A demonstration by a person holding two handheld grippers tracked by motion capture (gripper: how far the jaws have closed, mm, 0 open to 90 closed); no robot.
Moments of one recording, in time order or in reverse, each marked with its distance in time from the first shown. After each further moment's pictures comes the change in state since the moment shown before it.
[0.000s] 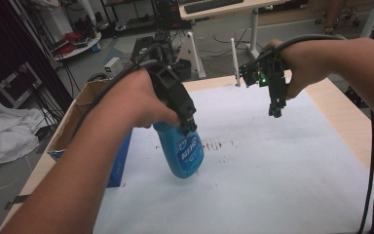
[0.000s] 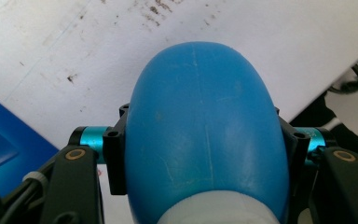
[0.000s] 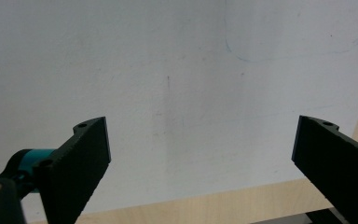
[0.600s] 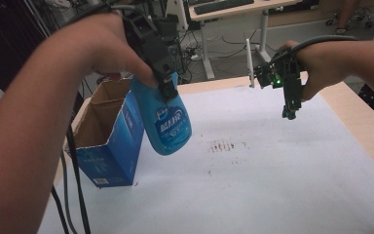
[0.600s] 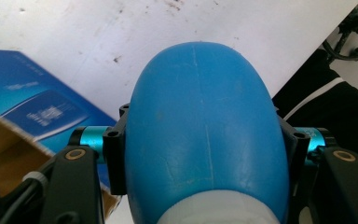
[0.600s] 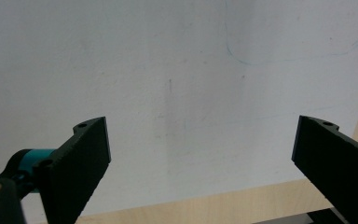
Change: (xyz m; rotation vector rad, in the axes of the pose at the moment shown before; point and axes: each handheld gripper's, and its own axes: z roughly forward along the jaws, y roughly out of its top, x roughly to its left) left arm 0.027 -0.015 -0.090 0.030 0.024 0.111; right arm 0.002 0.004 -0.003 -0.002 0.004 0.011
